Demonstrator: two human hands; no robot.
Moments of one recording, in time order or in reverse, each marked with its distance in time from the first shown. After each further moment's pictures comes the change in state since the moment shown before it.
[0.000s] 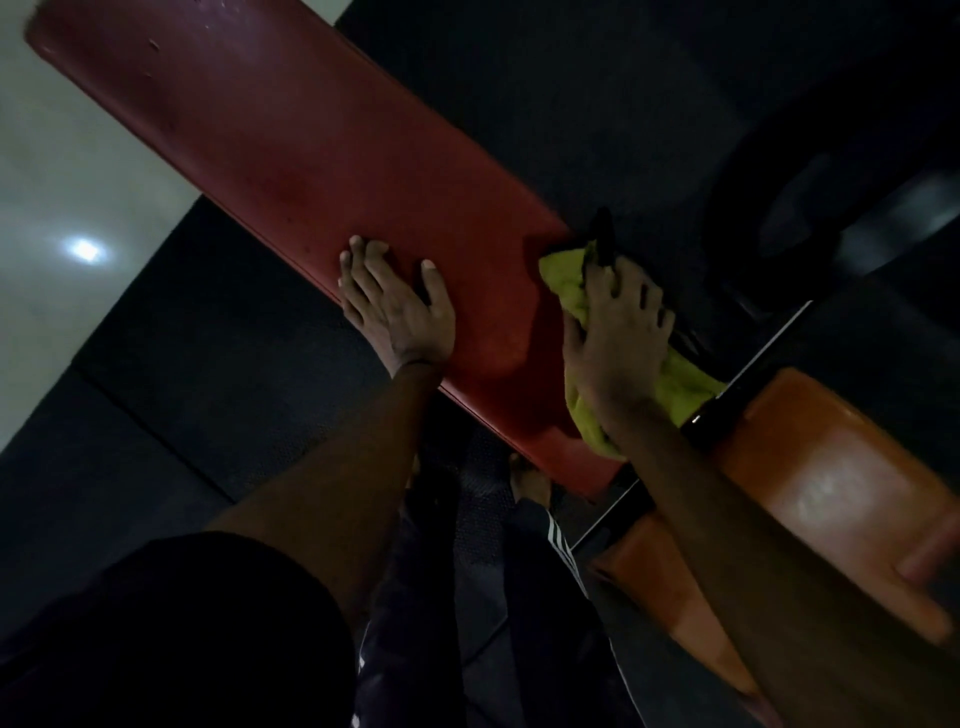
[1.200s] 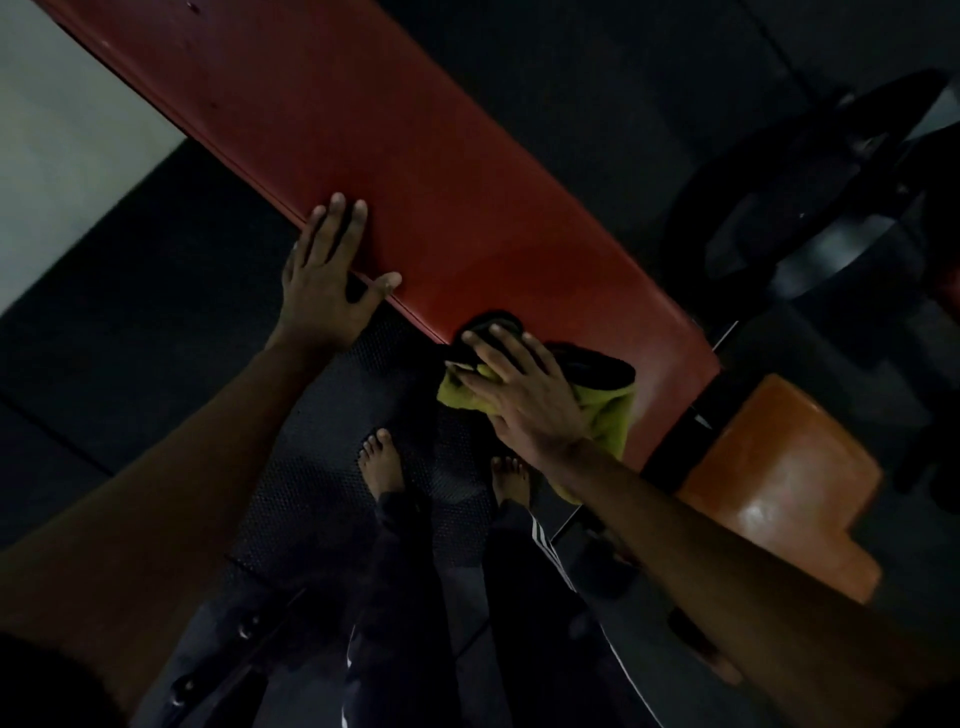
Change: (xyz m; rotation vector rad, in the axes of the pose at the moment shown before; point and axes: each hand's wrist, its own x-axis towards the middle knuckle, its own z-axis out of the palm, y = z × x) left_hand 0.126 -0.132 -0.056 -0.084 -0.432 0.567; right_hand -0.068 -0.106 0.039 -0.248 -0.153 -0.663
